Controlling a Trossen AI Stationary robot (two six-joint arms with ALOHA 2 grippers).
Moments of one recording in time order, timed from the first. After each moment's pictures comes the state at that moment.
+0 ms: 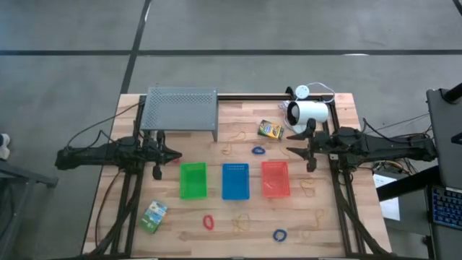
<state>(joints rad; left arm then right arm) 0.00 0.01 0.08 -0.22 -0.03 -0.05 0.00 0.49 0.35 0.02 0.12 0.00</state>
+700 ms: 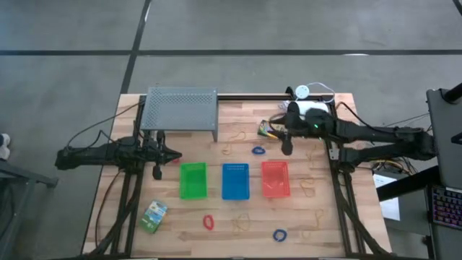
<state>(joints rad) 0.00 0.01 0.08 -0.22 -0.03 -0.05 -0.26 0.98 0.66 -0.05 0.02 -0.07</state>
